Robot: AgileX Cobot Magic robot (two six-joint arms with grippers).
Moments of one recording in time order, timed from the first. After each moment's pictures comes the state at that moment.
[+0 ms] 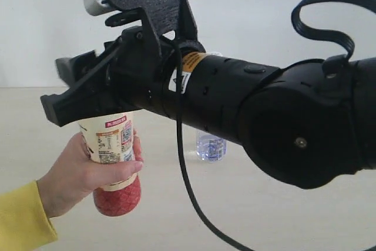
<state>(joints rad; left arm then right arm) 0.07 0.00 0.00 0.08 0.07 0.13 0.97 1.53 -0.98 0.13 -0.37 -0.07</state>
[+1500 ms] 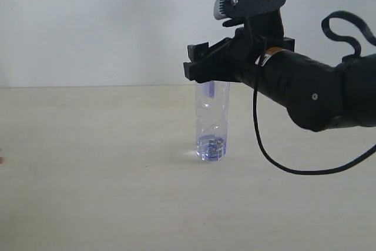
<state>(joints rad) 0.07 0.00 0.00 0.08 0.07 0.13 0.59 1.67 -0.95 0.32 -0.50 -0.28</state>
